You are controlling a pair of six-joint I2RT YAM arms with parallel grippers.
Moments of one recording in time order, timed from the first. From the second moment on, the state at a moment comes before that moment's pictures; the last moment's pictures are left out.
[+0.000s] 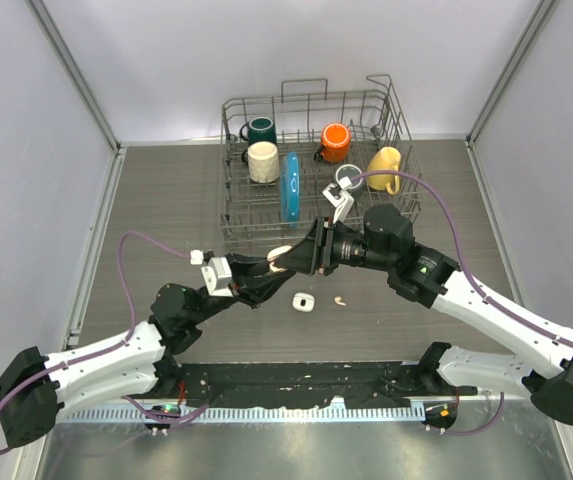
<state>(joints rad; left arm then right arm) -0.92 0.84 0.31 0.97 0.23 -0.10 0.86 1.06 0.98 -0.13 -0.38 0.82</state>
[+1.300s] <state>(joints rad) -0.92 0.66 0.28 0.83 0.15 -0.10 0.85 0.96 0.81 -0.54 0.22 0.70</state>
